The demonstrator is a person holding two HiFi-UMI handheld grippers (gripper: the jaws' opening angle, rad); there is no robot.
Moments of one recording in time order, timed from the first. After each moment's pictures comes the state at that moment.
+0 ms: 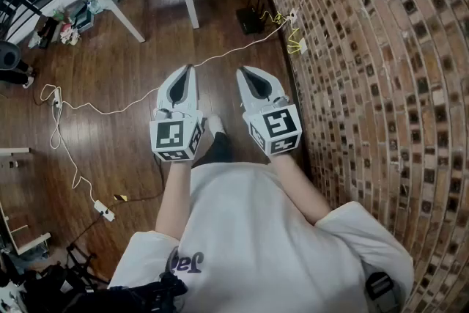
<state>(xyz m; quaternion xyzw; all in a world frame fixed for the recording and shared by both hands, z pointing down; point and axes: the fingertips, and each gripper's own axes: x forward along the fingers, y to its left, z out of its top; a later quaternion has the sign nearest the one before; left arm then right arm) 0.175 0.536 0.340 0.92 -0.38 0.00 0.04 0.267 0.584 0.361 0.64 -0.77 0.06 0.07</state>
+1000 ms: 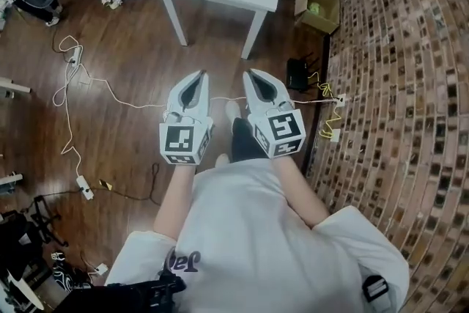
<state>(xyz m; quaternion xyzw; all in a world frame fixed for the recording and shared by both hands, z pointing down) 0.100 0.204 0.362 0.85 -0.52 0.01 0.06 0.191 0.205 0.378 0.49 -0.86 0.07 0.09</state>
